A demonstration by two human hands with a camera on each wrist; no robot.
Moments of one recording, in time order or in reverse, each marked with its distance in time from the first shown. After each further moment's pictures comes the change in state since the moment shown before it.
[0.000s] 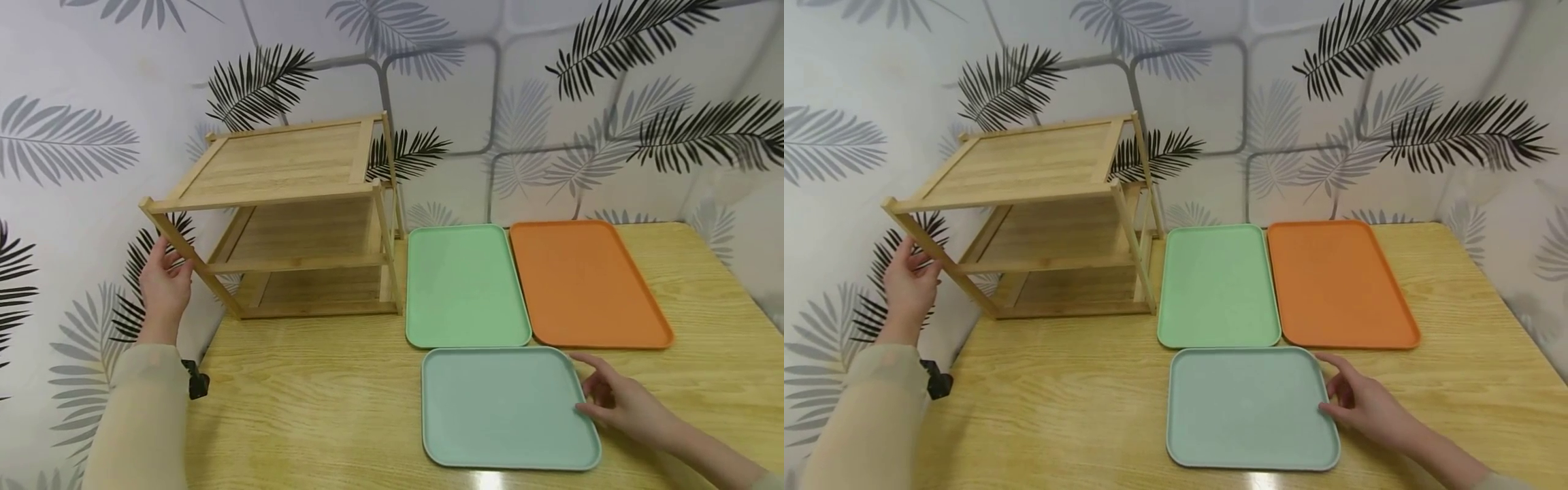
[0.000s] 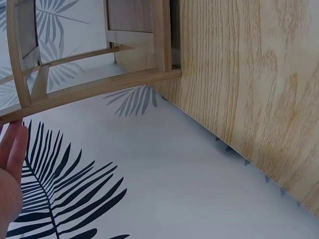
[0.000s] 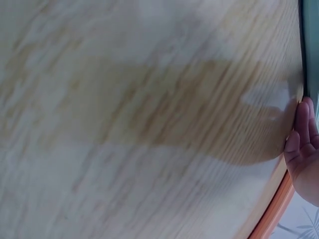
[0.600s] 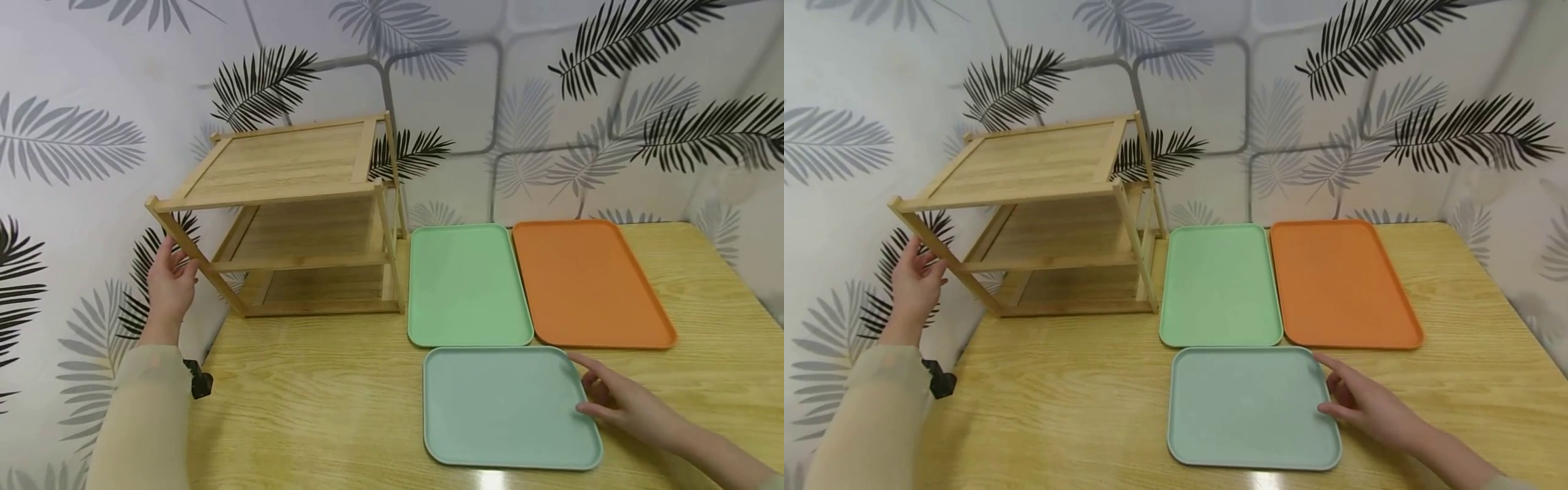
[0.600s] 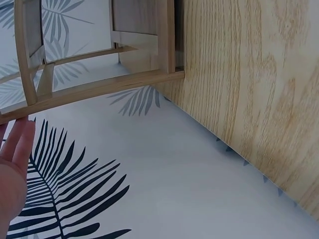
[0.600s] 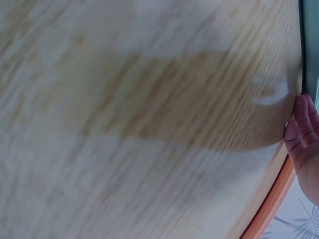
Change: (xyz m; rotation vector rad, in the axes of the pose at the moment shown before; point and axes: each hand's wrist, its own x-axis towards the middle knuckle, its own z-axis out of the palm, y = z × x) left_hand -0.005 -0.002 -0.004 -0.111 -0.090 -0.003; right_hand -0.001 -0.002 -0.004 -0.058 -0.062 -0.030
